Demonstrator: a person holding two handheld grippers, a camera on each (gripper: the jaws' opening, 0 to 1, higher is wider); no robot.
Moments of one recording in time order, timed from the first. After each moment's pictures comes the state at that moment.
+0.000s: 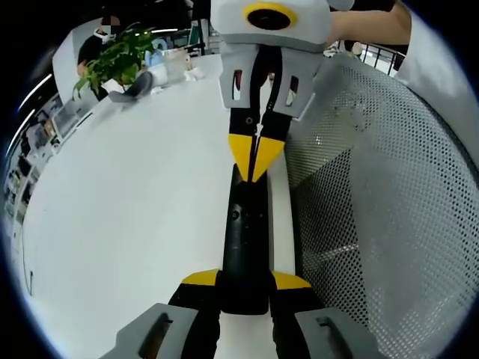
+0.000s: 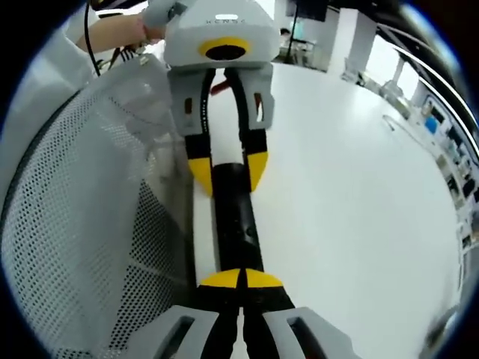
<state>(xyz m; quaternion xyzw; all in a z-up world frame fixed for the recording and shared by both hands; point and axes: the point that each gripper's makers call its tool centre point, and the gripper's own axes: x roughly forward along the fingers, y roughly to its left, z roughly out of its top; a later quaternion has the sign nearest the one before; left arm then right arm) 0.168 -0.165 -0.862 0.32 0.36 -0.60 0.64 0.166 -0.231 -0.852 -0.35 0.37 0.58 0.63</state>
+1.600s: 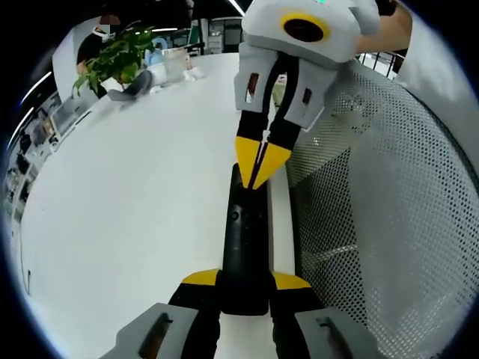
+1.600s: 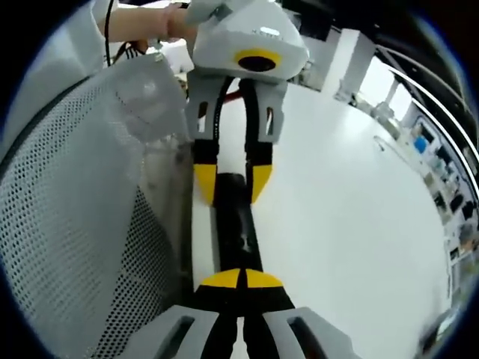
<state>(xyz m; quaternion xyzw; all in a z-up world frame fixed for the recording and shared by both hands) 0.168 -0.164 -0.862 0.32 0.36 -0.60 0.63 0.165 -0.220 -0.851 -0.36 0.30 0.58 0.67</state>
